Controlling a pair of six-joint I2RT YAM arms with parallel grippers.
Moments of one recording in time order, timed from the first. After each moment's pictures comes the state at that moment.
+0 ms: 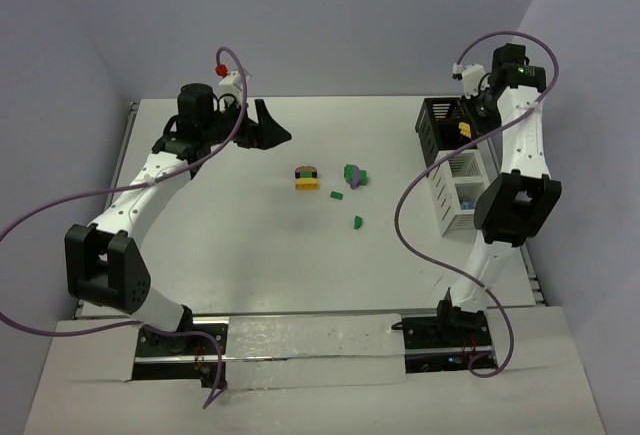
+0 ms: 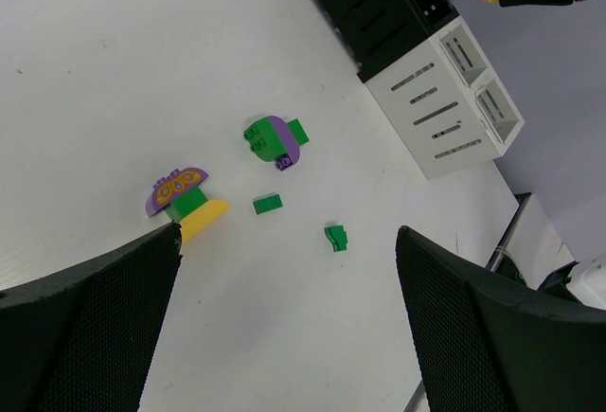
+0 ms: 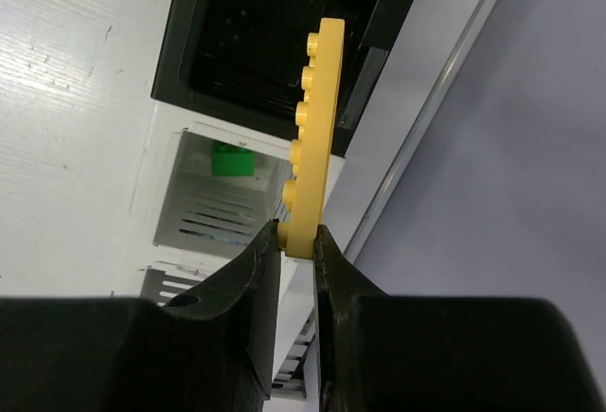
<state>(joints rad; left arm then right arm) -0.30 1.52 1.30 -0.16 0.61 -0.35 -0.22 1.95 2.10 -1.27 -0.08 -0.64</state>
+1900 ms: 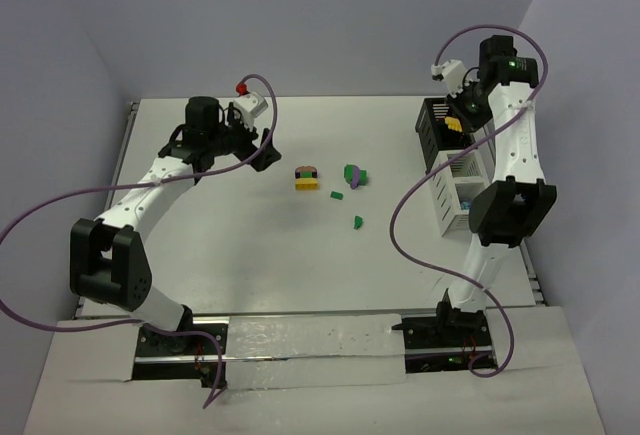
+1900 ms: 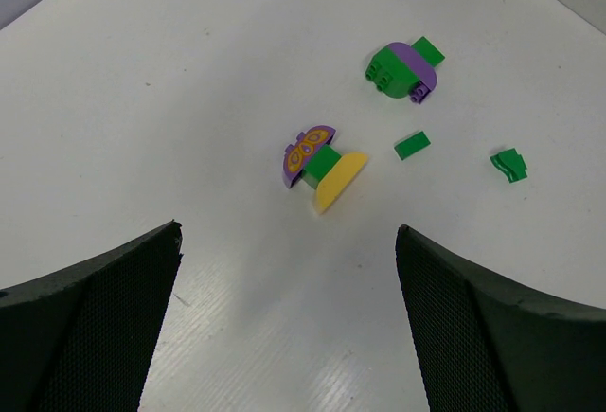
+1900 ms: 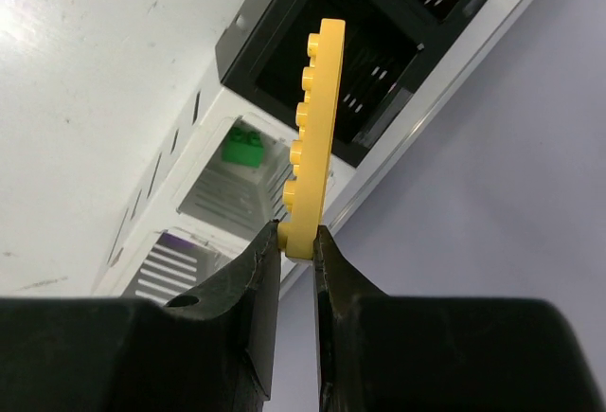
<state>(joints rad) -0.30 1.54 1.22 -0.18 0.53 0.20 -0.13 1.93 2.18 -1.37 -0.09 -0.83</state>
